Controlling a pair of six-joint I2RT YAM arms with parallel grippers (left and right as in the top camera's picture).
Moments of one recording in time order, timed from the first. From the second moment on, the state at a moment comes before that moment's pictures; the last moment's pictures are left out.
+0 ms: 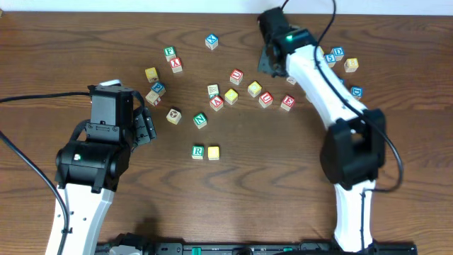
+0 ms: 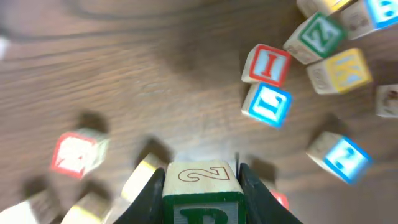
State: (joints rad) left arm -0.15 1.09 1.14 -1.00 -0.27 -0.35; right arm 0.37 2.18 2.00 -0.98 0.21 0.56
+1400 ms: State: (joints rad) left arm -0.15 1.09 1.14 -1.00 -0.27 -0.35; right arm 0.83 1.79 1.25 -0.80 0.27 0.84
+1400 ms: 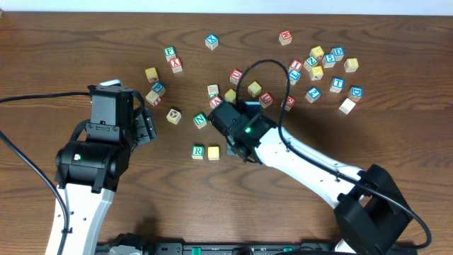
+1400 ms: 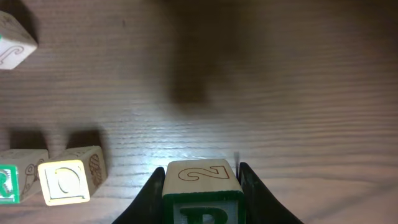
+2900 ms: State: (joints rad) left arm -0.15 1.09 1.14 -1.00 -0.27 -0.35; right arm 0.90 1.79 1.04 -0.46 0.26 0.91
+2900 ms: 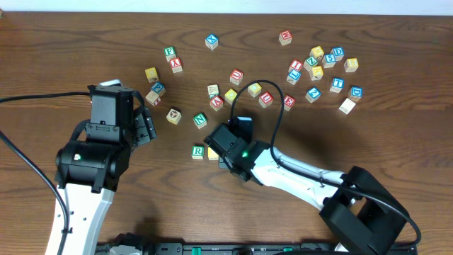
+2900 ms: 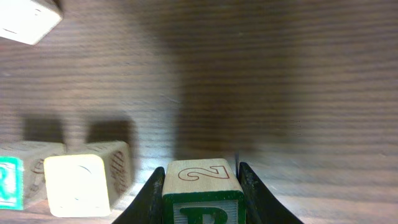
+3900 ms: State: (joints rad) left arm -0.15 1.09 1.14 -1.00 -0.27 -0.35; right arm 0.90 1.81 1.04 -0.43 0.24 0.90
